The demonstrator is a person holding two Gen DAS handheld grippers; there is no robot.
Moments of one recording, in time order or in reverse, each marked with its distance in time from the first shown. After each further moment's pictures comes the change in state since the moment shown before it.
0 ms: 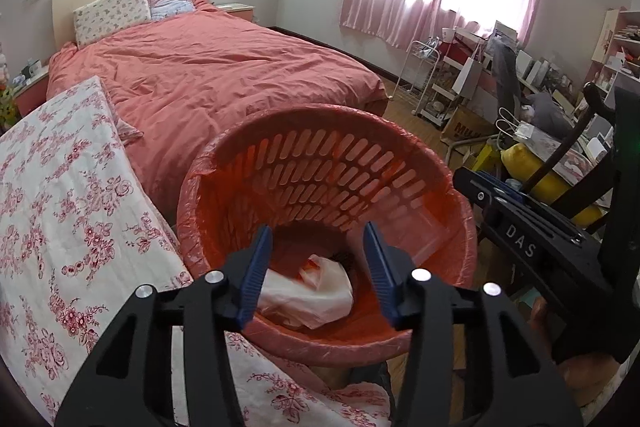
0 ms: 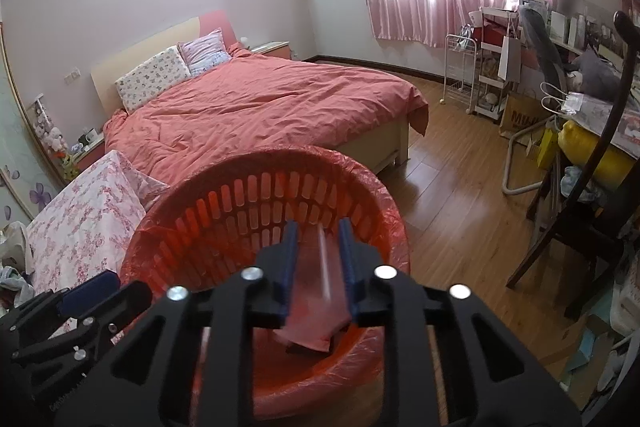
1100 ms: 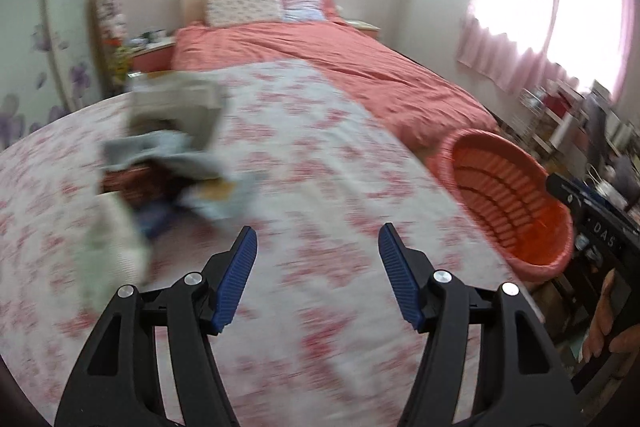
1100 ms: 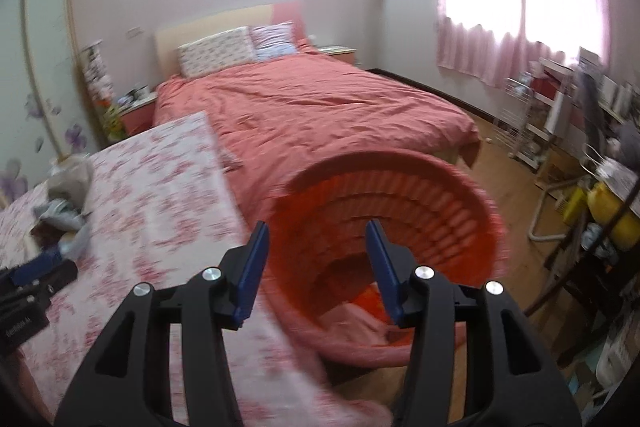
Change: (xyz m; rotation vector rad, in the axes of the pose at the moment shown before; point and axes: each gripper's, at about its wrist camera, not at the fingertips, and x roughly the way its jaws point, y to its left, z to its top) left arm -0.139 0.152 -0.066 -0.240 -0.087 0.360; right arm -0.062 0.137 -0.031 -0.250 -0.020 0.132
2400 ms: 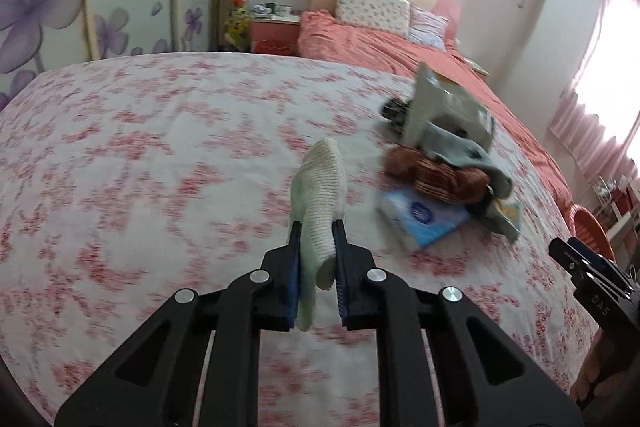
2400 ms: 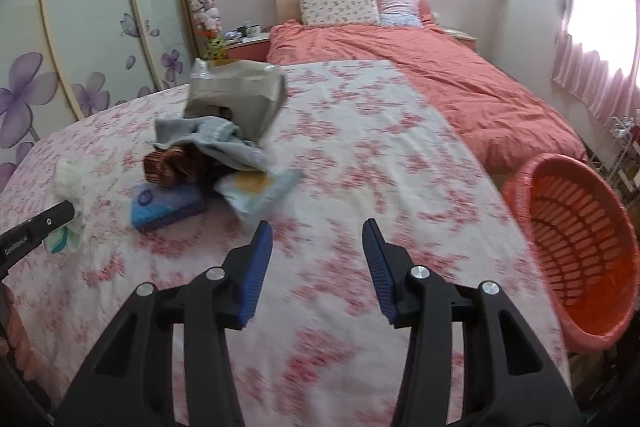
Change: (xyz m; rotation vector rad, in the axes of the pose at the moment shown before) left arm -0.043 0.205 -0.032 -0.322 -0.017 0.224; right arm 0.024 0.209 -0.028 -0.236 0.142 0.310
